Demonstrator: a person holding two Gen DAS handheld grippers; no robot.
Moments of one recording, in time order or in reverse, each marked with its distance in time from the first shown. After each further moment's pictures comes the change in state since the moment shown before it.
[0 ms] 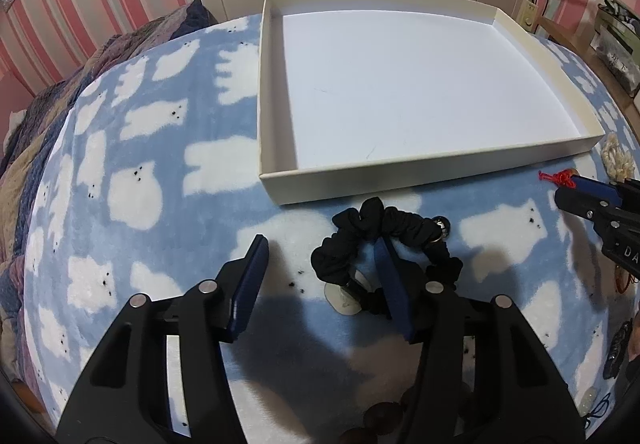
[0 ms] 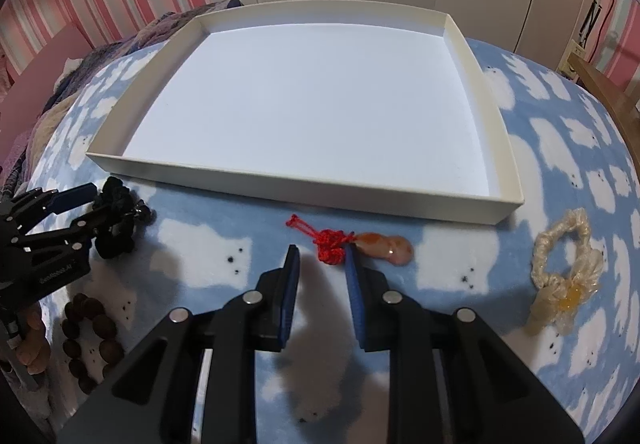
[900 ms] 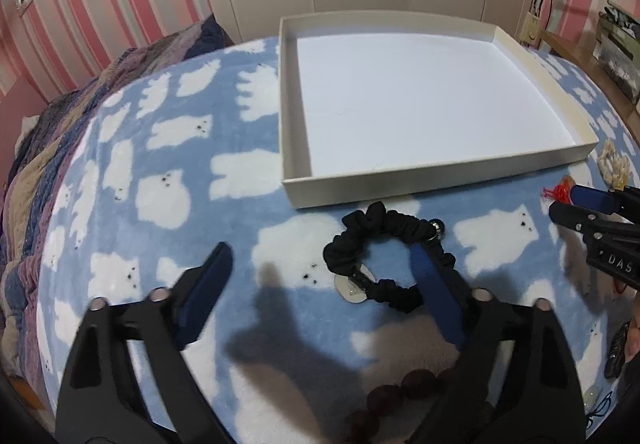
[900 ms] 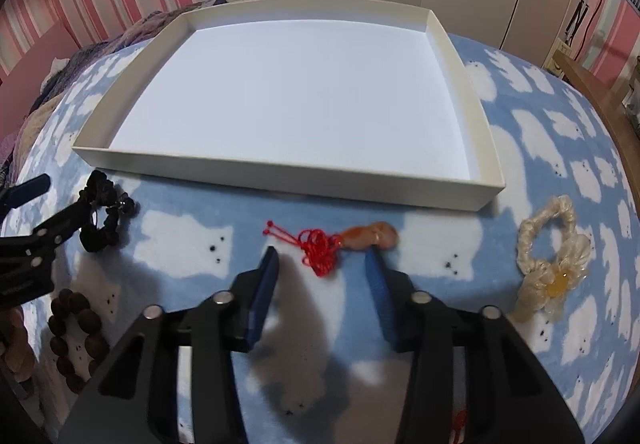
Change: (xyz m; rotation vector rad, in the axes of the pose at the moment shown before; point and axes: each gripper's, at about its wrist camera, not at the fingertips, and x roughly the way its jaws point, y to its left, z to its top) left arm -0.029 0.014 -0.016 -0.006 -0.064 0.039; right arm -0.001 -0.003 -0.009 0.017 0.012 -0.053
